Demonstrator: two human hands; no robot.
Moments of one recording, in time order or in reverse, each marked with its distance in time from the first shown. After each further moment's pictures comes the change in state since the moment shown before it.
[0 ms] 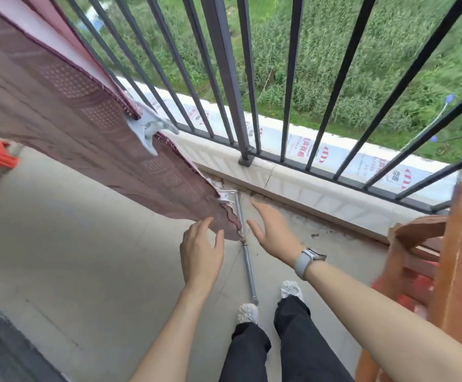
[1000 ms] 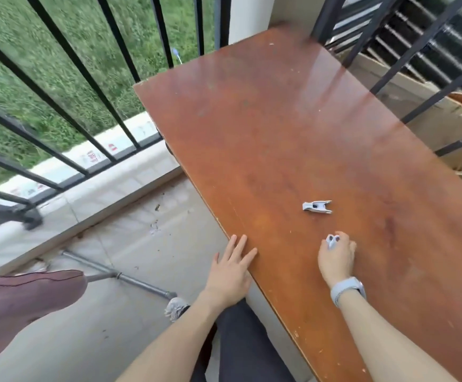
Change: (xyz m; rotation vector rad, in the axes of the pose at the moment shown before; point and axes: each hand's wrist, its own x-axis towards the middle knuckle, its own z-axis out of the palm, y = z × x) left_hand -0.314 0.087 0.140 0.549 -1.240 1.375; right_hand -0.519 0.128 0.037 0.369 1.195 1.633
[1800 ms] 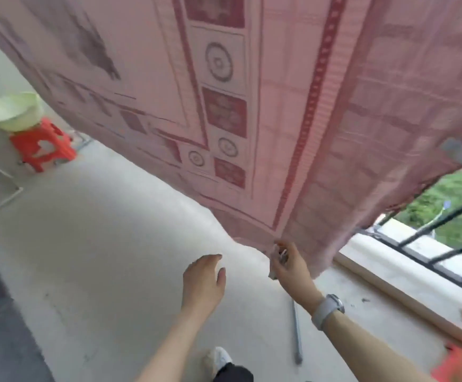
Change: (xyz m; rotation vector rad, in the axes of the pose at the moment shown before) left_hand -0.529 -0.258 0.112 -0.511 1.200 -1.321; right_hand -0.606 -0.176 0.216 -0.141 -1.273 -1.311
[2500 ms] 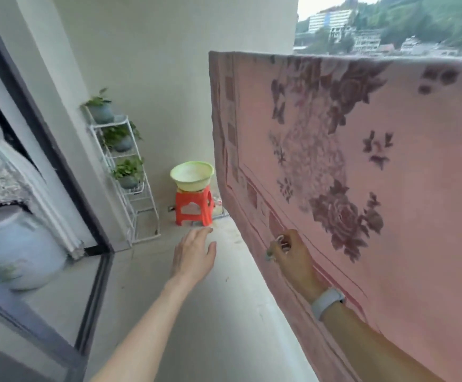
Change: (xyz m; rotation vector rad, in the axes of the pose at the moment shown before) left_hand 0.387 -0.371 -0.401 -0.011 0.562 -0.379; right_hand 0.374 -0.461 0.424 0.159 -0.421 -0.553
